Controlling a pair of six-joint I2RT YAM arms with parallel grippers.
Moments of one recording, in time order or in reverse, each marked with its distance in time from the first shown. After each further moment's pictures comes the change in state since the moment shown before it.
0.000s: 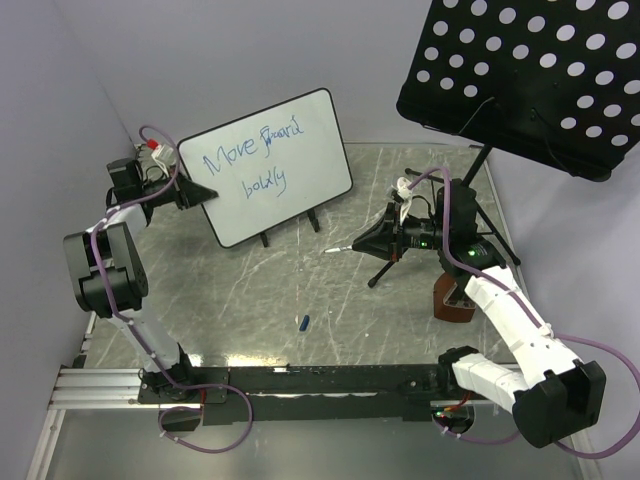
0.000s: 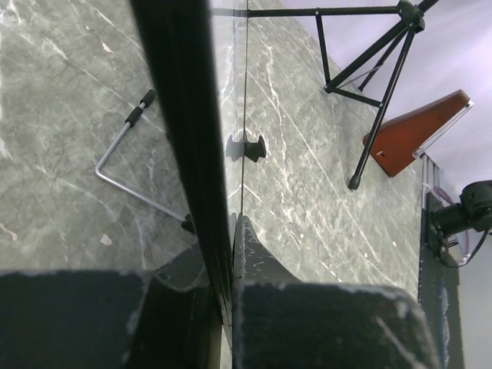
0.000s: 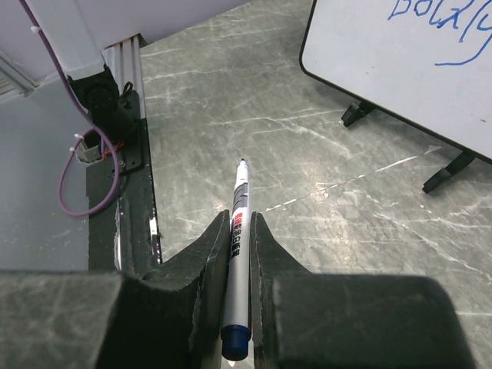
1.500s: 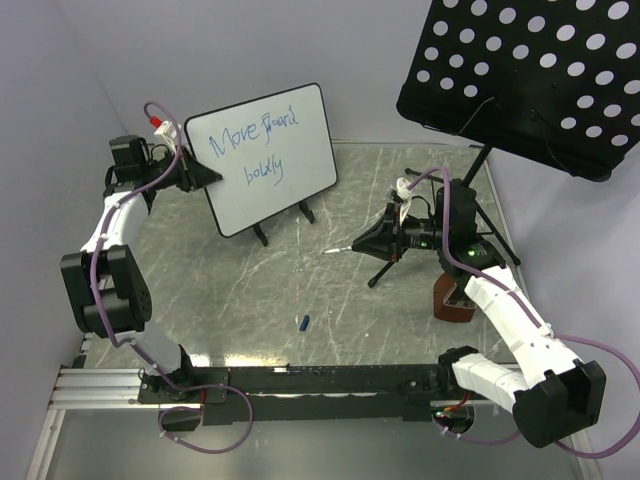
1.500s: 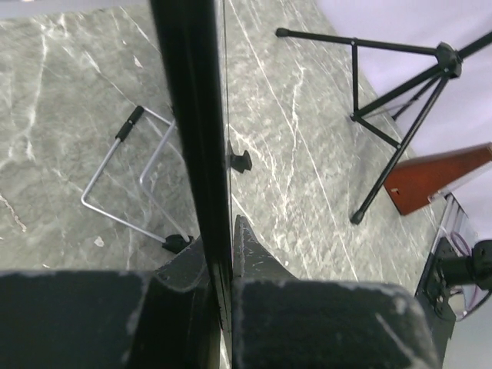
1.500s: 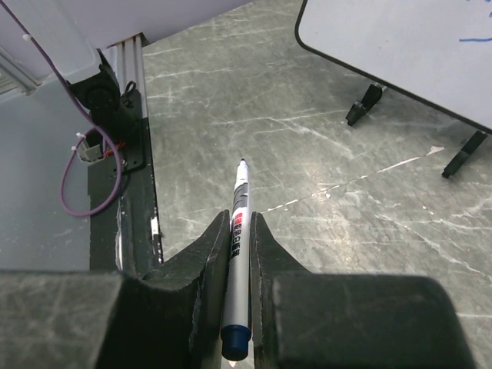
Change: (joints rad) left arm -0.096 -0.170 0.126 -0.285 -0.280 -0.069; right arm 0.009 0.000 0.000 0.000 -0.003 -0.001
